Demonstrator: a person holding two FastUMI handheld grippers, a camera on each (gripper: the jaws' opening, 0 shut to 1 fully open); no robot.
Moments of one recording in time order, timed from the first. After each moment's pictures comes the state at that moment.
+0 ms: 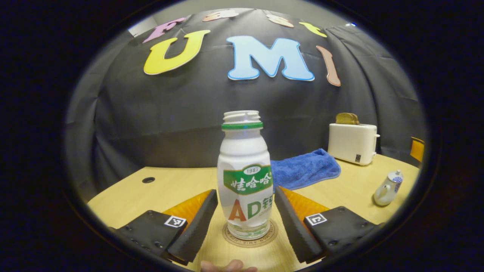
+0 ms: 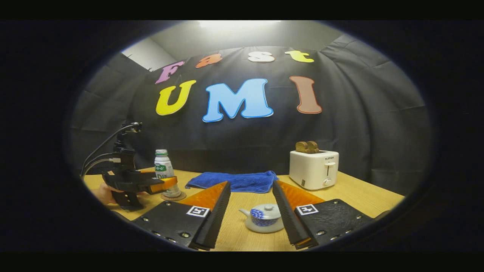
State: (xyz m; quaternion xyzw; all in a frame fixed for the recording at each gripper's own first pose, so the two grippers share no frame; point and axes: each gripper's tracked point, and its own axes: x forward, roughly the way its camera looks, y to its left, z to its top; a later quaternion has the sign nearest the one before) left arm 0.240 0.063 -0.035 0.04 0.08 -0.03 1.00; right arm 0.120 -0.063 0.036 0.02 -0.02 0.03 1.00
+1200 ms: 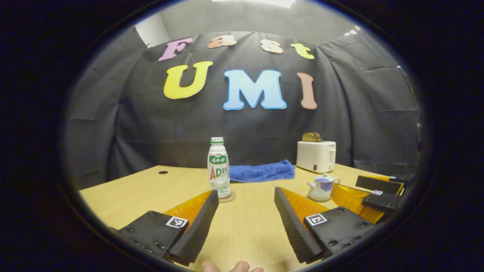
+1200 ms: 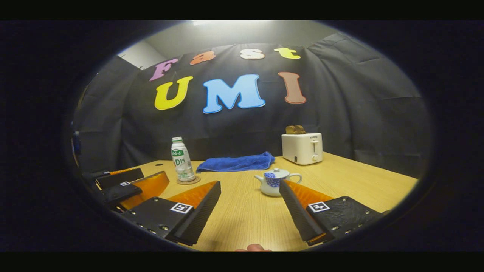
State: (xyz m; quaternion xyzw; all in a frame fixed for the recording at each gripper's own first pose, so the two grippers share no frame) left arm 0.017 -0.009 0.002 0.00 0.01 -0.03 1.00; right arm 0.012 -0.022 -0.007 0.03 0.03 -0.02 1.00
